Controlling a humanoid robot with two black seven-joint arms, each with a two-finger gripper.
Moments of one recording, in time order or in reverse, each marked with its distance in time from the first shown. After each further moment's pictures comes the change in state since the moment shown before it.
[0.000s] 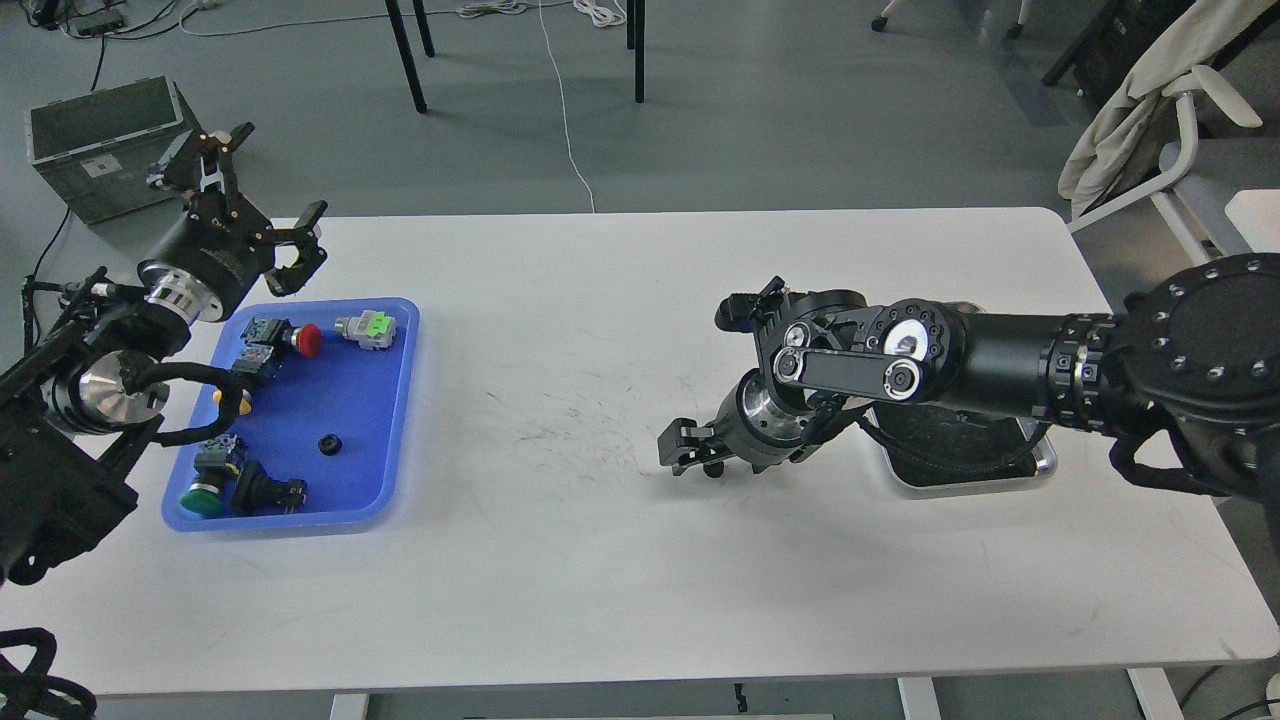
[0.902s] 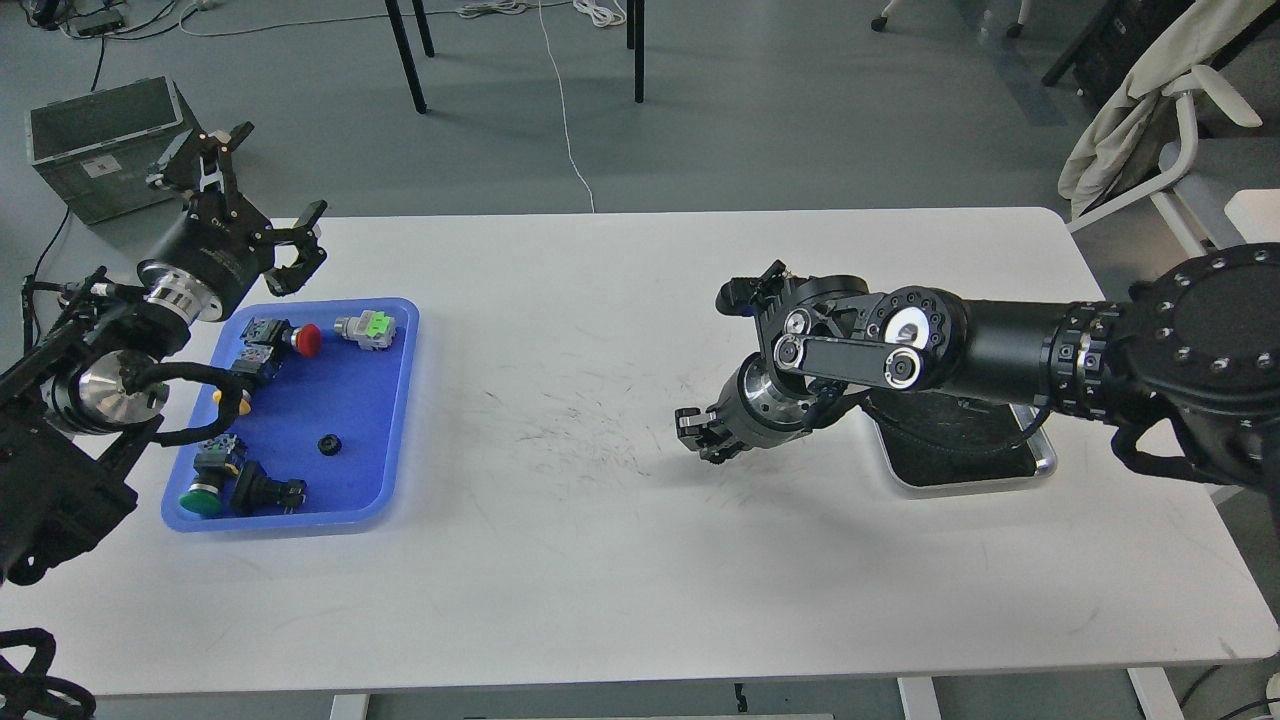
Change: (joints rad) left arm 0.001 0.002 0.000 -0.002 0.000 0.001 -0.001; right arm 0.066 0.000 0.006 -0.016 -0.010 0.000 0.000
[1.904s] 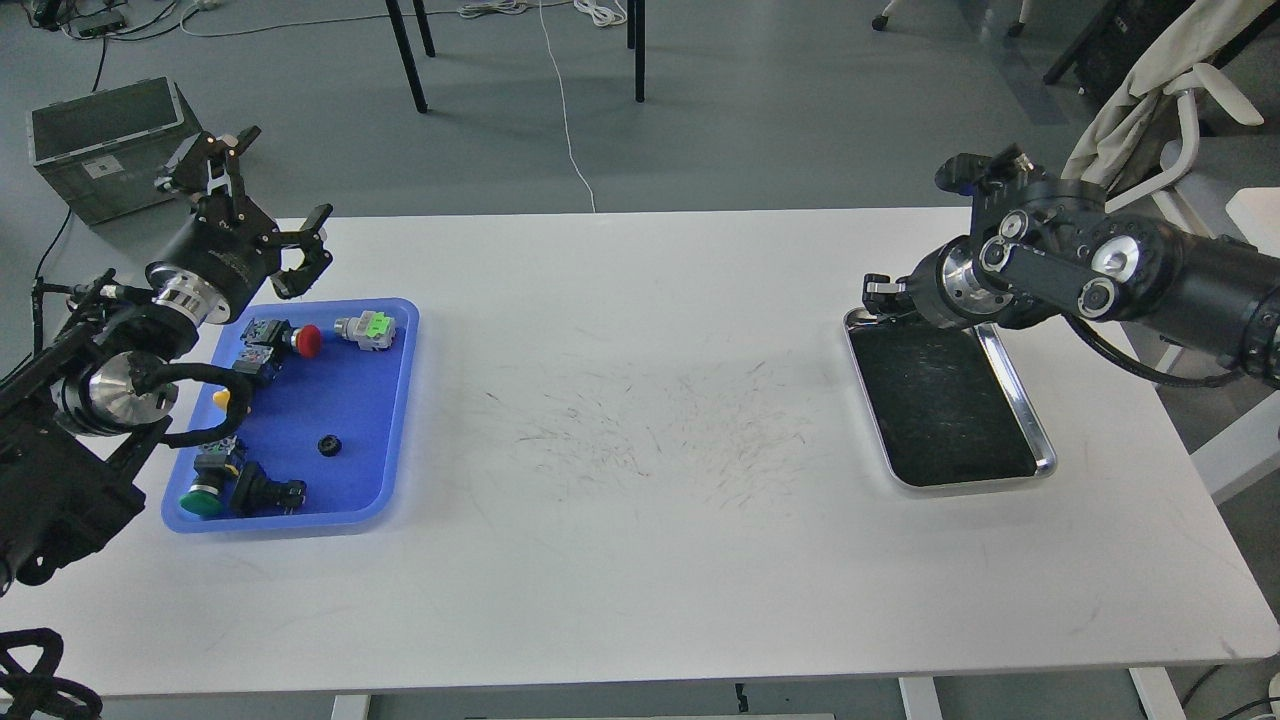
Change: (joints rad) left arm -0.003 -0.012 0.005 0.000 0.002 0.017 0.000; right arm -0.129 -0.295 0.114 -0.217 -0.250 0.000 0.097
